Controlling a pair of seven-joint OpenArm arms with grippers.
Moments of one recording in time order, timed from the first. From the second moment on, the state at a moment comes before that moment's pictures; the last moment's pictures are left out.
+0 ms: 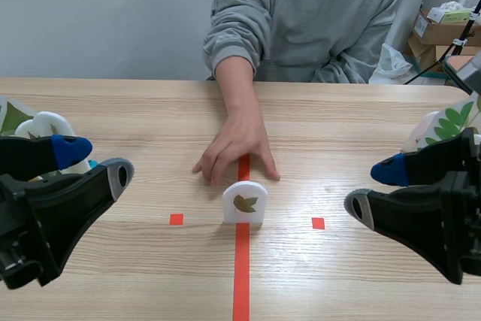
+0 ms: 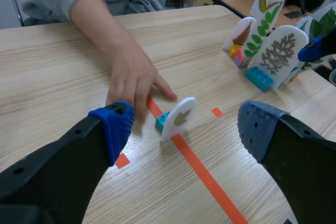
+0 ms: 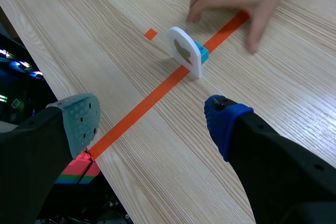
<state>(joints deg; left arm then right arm) 44.5 -27.7 -8.4 120.6 -32.5 -31.5 0.6 -31.7 34.3 13.7 115.0 53.5 45.3 -36.1</state>
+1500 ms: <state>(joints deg) 43.1 -32.0 -7.6 120.1 -32.4 -31.5 0.6 -31.7 34.5 13.7 115.0 53.5 45.3 -35.9</state>
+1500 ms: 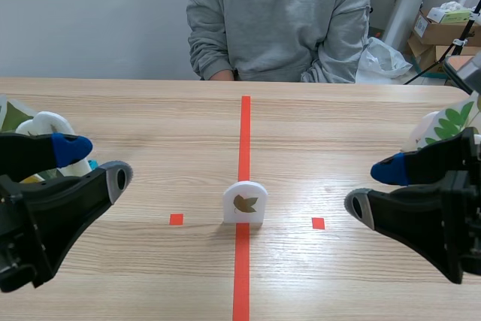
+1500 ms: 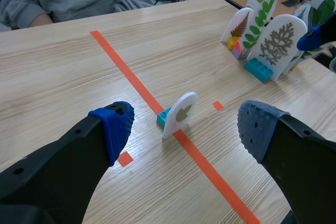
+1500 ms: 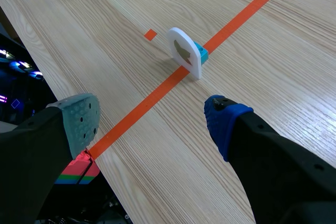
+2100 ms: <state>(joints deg) 18.0 -40.1 14.4 96.7 -27.6 -31.5 -0.3 -31.7 34.8 13.7 115.0 52.2 45.3 -35.8</state>
